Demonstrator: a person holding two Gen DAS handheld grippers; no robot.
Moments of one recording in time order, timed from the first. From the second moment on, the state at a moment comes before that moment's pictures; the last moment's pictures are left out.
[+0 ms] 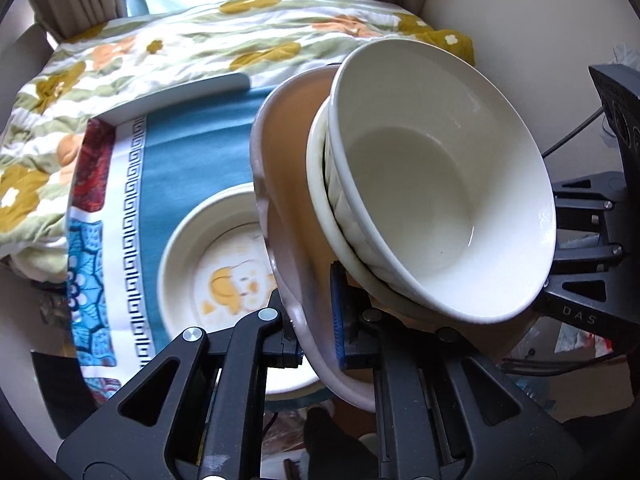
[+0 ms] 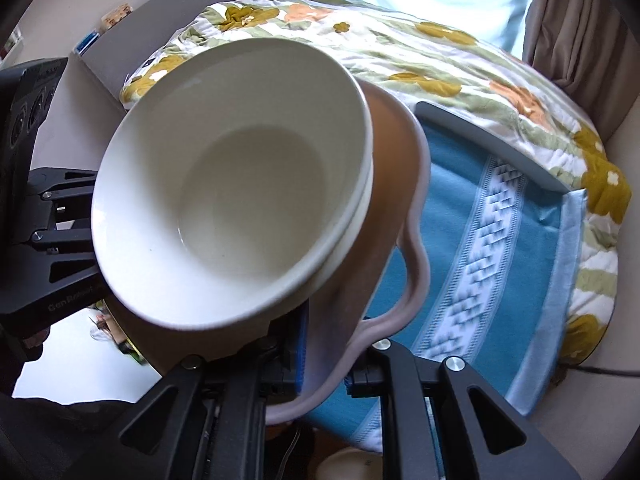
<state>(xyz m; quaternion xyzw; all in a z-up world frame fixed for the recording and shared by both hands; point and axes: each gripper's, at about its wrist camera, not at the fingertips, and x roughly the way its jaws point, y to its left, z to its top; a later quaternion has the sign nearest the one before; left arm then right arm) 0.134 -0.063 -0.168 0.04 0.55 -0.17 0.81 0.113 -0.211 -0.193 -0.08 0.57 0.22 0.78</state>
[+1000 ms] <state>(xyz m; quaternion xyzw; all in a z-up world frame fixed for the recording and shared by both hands) 0.142 0.017 -0.263 0.03 0.60 -0.19 0.78 0.119 -0.119 -0.266 -0.05 0.60 0.17 0.78</state>
